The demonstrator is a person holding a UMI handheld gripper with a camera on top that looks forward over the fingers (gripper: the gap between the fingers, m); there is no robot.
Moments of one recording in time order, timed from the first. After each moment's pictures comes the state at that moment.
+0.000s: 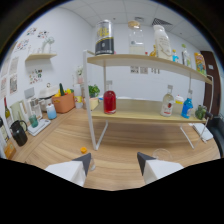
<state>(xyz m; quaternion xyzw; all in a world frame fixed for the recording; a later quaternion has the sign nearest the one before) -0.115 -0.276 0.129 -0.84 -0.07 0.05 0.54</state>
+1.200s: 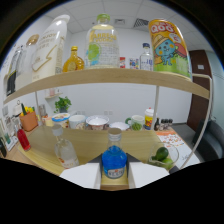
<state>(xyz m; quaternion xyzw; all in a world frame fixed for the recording) 0.131 -0.107 0.187 -0.82 -0.01 0.00 0.57</state>
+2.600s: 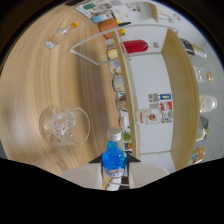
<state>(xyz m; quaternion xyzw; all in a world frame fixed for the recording) 0.104 -0.208 0.118 -0.65 -0.51 -0.41 0.39</state>
